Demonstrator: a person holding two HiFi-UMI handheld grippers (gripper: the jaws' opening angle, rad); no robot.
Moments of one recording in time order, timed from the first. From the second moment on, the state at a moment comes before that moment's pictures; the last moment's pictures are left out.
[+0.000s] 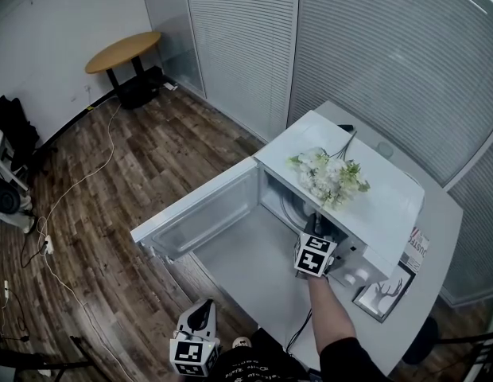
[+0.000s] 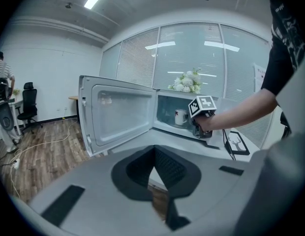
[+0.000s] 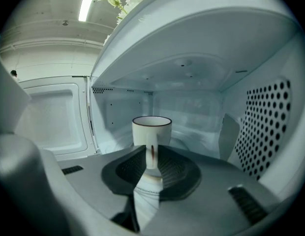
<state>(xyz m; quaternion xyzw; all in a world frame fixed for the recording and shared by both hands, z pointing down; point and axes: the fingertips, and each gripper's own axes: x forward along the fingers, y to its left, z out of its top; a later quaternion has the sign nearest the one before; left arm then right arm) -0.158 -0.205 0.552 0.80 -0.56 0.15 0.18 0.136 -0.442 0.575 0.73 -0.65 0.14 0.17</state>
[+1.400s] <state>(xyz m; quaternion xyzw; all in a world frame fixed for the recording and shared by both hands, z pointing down) -0.149 -0.202 0.547 0.81 -0.55 0.12 0.18 0.111 -0.390 0.551 0.69 -0.70 0.10 0.15</state>
